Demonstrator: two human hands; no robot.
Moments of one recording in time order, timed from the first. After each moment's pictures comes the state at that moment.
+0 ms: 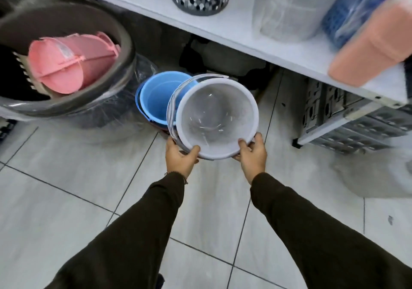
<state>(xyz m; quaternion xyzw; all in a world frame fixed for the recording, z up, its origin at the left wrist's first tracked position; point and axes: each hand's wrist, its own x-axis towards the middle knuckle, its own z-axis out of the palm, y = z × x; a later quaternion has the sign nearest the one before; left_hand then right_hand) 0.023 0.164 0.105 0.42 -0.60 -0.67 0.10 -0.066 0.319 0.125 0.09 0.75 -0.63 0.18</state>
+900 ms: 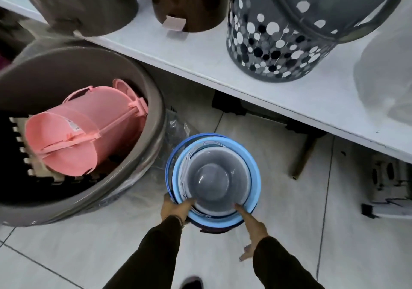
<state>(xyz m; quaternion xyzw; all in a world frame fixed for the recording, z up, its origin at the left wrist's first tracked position) -0.111 -0.096 -0.032 0.64 -0.45 -0.62 -0.08 -0.182 0.100 -0.038 0.48 0.62 -0.42 0.46</state>
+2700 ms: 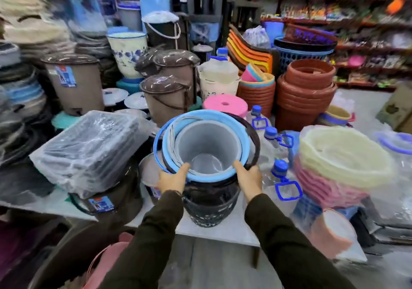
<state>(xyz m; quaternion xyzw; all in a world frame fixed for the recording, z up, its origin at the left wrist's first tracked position) -0.299 -0.142 0.629 0.42 -0.65 -0.62 0.13 -0.346 0.050 0.642 0.16 0.75 -0.64 0.03</state>
